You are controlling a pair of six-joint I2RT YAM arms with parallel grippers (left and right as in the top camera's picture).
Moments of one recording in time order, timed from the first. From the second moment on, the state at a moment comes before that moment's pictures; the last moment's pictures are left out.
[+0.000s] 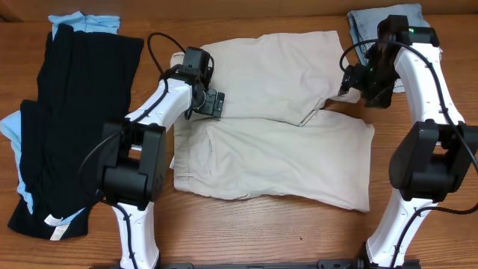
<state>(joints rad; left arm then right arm) -0.24 2.16 1.53 -0.60 -0.06 -0.05 -0.09 2.14 1.92 -1.32 -0.17 0.25</state>
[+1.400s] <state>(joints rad) -0.17 1.78 2.30 -1.68 -0.03 -0.21 0.04 1.43 1.91 -1.59 -0.04 0.47</state>
